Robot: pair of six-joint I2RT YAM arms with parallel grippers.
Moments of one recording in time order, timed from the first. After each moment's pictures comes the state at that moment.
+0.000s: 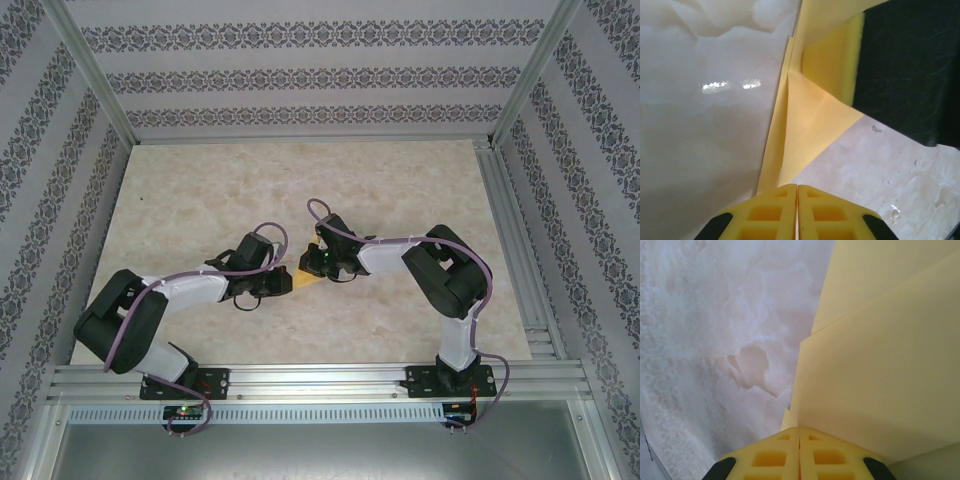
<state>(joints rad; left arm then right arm) -0.59 1.49 0.61 -0.11 0.37 -0.68 0.72 1.93 0.99 0.03 -0.36 0.93</state>
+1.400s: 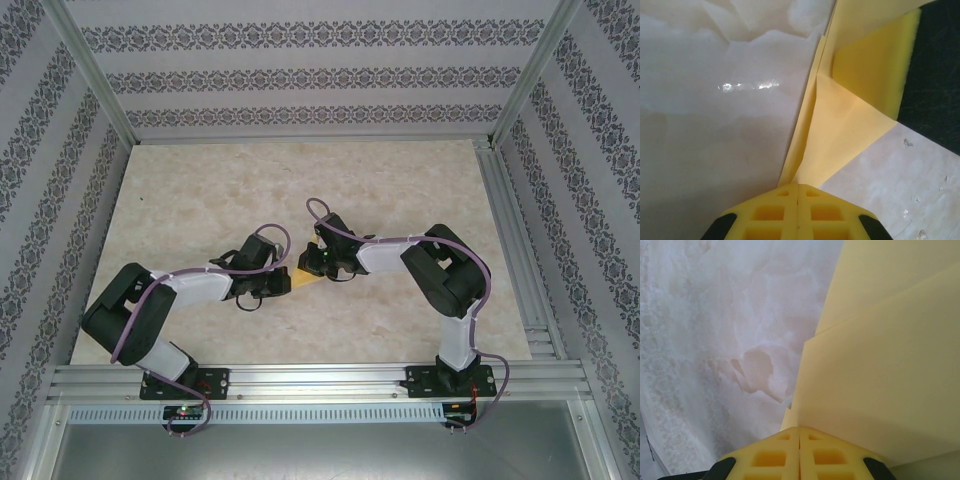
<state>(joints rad) -0.59 1.53 0.62 -0.10 0.31 -0.69 0.72 1.94 1.00 0.03 -0.37 0.93</state>
